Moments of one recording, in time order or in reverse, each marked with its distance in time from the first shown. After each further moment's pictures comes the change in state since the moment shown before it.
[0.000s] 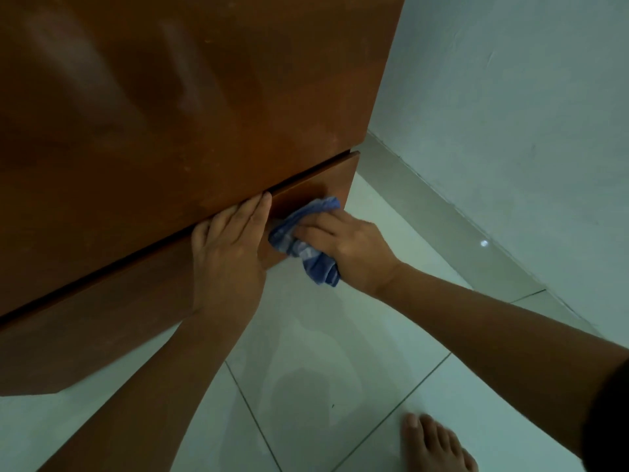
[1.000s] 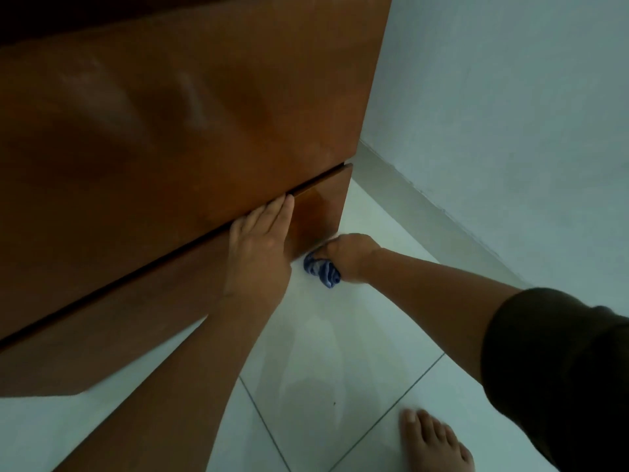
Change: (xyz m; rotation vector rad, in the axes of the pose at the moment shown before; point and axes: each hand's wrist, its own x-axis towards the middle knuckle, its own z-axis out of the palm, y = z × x) left_hand 0.025 0.027 -0.011 -0.017 -0.245 -0.062; right_hand 0.015 0.015 0.006 -0.093 -0.899 0.464
